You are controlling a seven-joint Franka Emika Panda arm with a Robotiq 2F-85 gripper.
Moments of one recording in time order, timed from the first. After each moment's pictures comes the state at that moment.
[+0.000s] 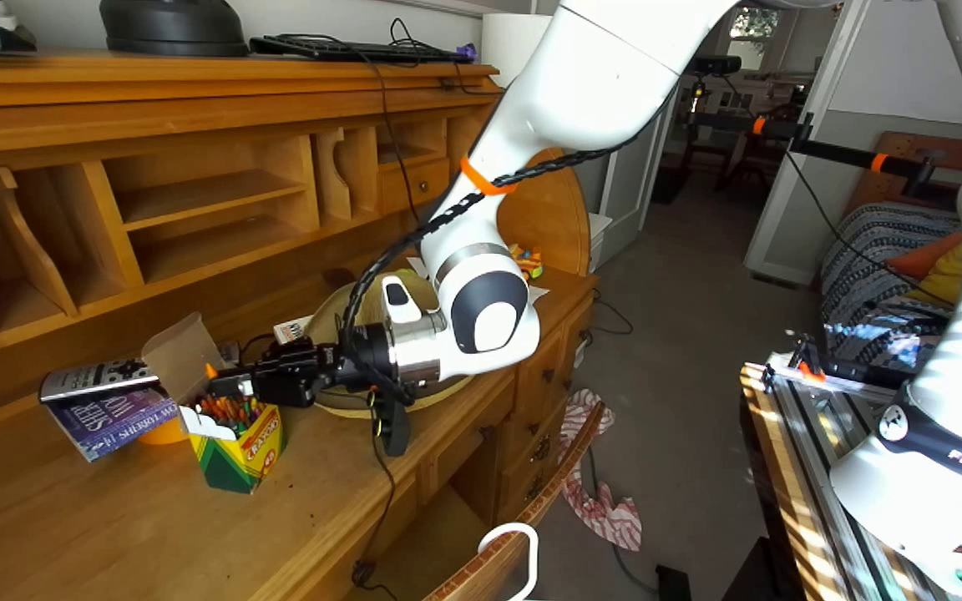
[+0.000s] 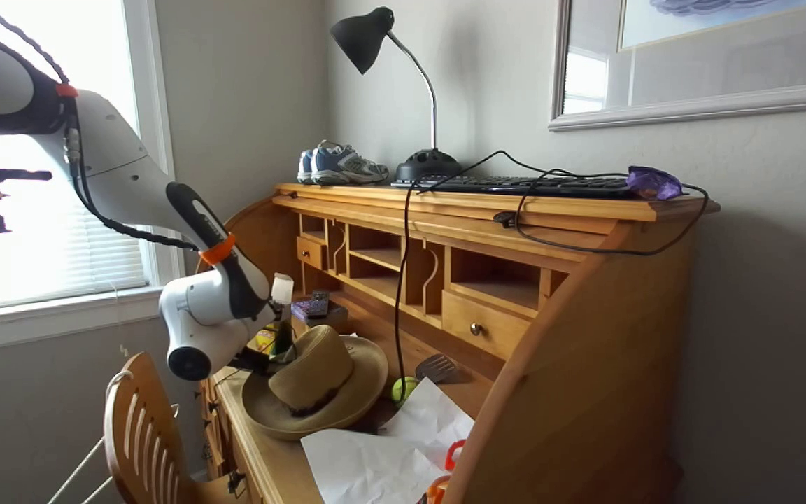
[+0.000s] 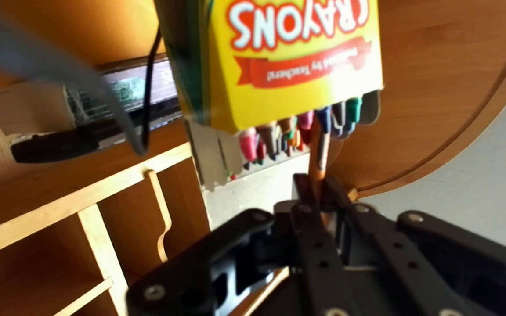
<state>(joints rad) 0.12 0.72 -0.03 -2.00 2.49 1.91 -2.69</state>
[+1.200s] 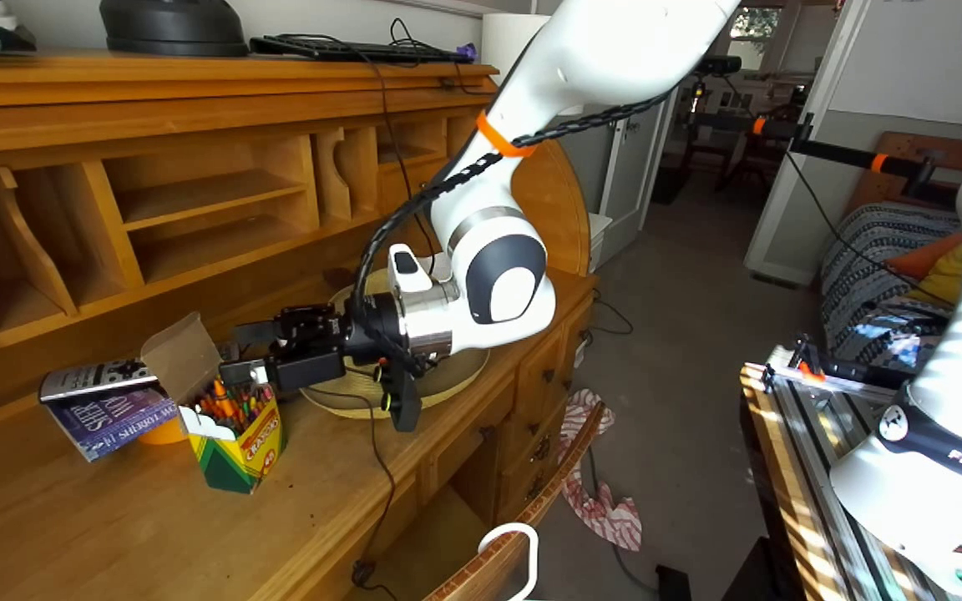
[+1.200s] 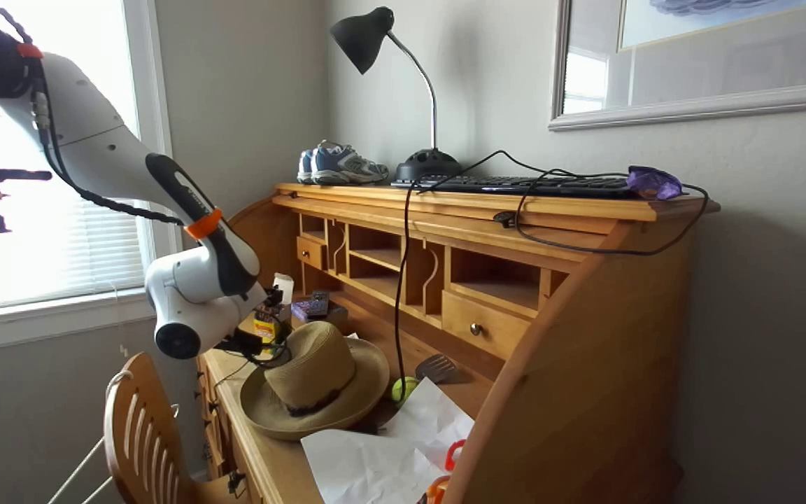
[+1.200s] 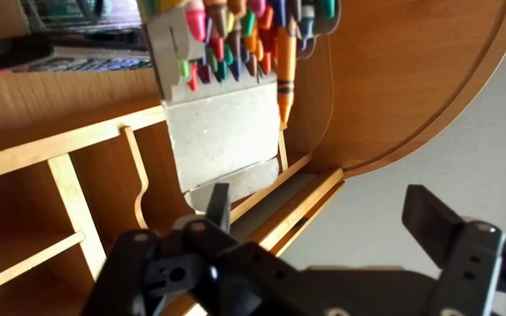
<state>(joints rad) 0.12 0.58 -0.03 -2.10 2.48 1.95 -2.69</state>
